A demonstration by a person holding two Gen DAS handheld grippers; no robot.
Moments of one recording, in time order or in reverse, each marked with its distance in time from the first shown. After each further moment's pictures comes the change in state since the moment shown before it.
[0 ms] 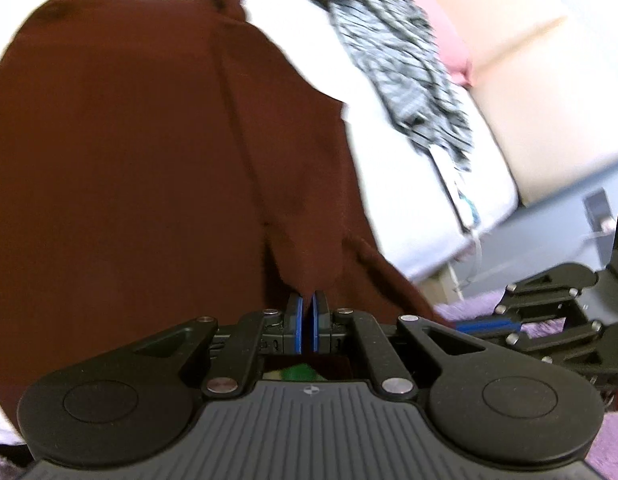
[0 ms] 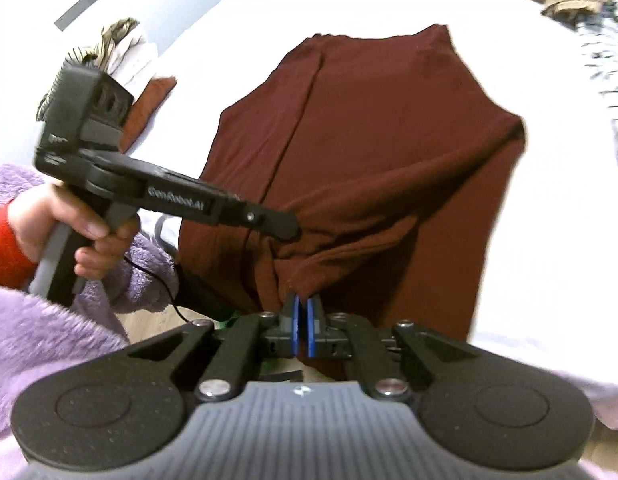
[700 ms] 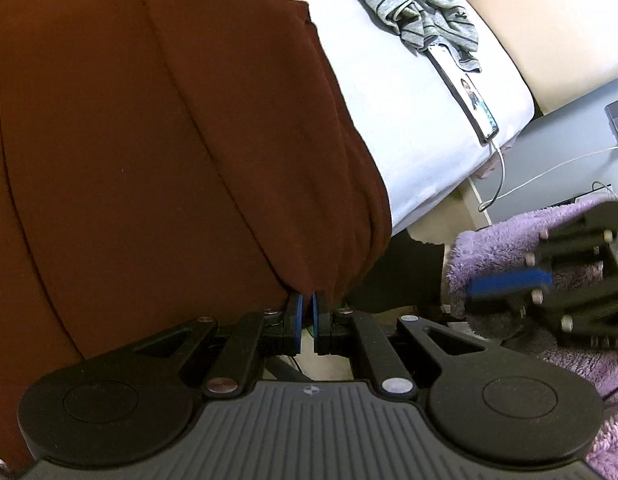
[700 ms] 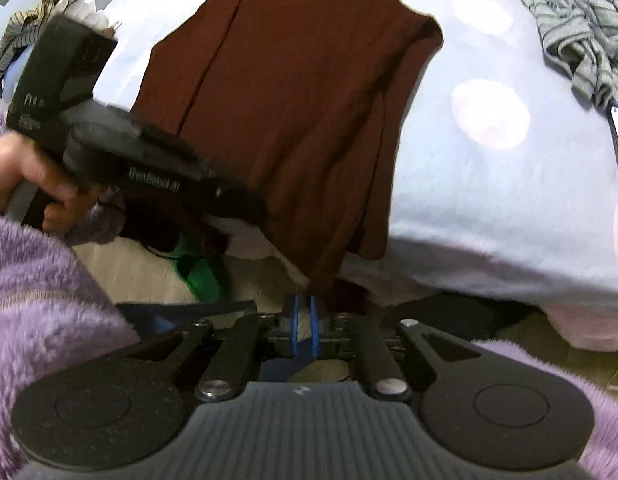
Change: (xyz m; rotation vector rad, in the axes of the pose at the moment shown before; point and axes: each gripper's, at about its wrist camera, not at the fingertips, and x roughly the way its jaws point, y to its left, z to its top) left arm 0.059 -0.026 -0.013 0.131 0.192 0.098; right arm -0.011 -0.037 -0.038 0.055 0.177 -0.145
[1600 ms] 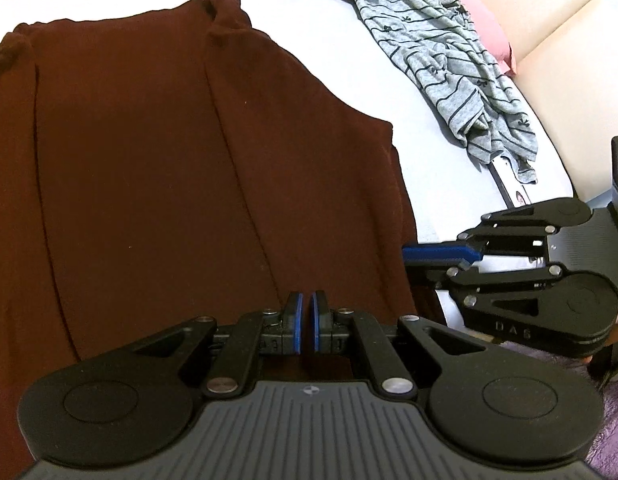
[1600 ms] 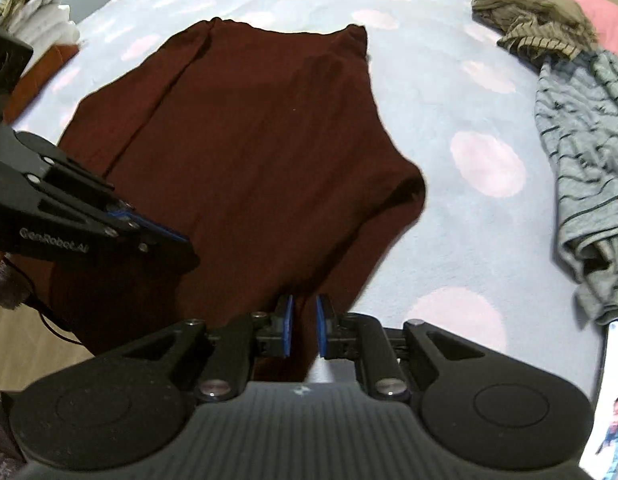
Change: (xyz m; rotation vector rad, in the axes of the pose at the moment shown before) left arm -0.002 0.032 0.058 -0.109 -0.188 0.090; right arm 0.067 -0.040 0.112 -0.174 -0.165 -0.133
